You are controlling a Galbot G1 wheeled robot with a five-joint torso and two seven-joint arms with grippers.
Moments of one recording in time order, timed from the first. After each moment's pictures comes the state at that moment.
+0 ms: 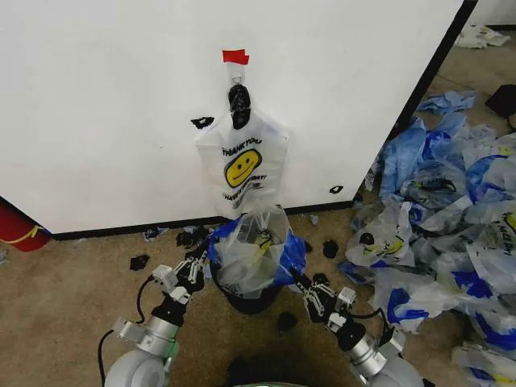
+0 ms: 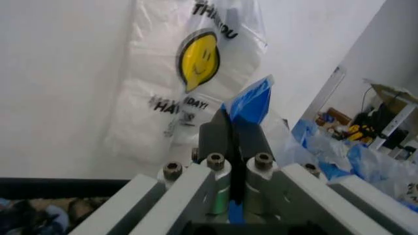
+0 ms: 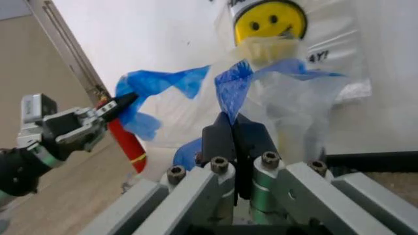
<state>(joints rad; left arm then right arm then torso) 1.57 -1.18 -0.45 -2.02 -0.75 -0.29 0.31 -1.32 0.71 -0.11 1.87 0.92 0.66 -0.28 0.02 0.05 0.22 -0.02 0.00</state>
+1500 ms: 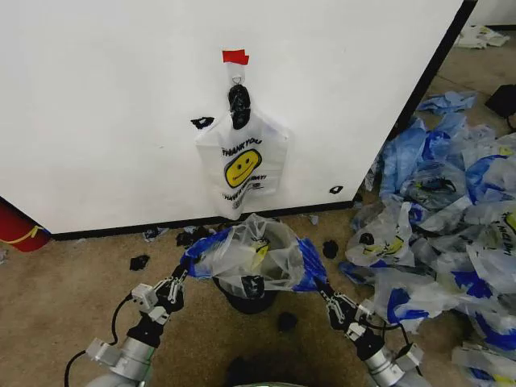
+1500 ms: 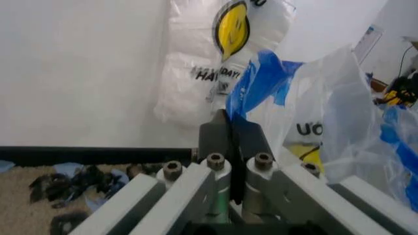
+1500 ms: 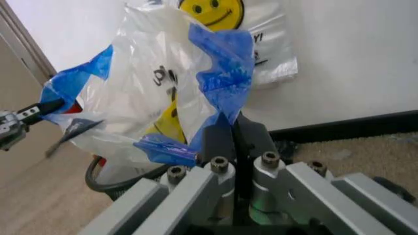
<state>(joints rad) 1.72 -1.12 -0.55 -2.04 -0.71 -0.31 0.30 -1.41 0.74 -0.02 1.75 0.95 0.73 -0.31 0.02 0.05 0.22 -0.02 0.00</state>
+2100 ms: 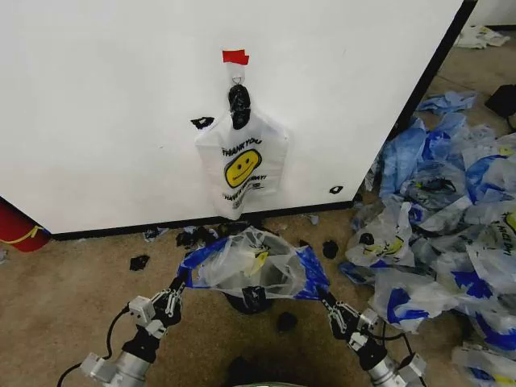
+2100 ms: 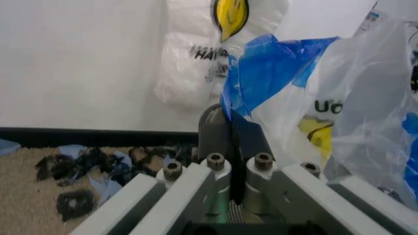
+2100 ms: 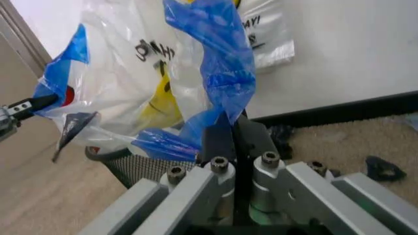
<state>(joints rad) 1.76 -1.14 -0.54 -2.02 -0.67 -0.34 0.31 -1.43 0.76 -0.04 1.70 0.93 0.75 -0.33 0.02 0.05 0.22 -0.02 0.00</state>
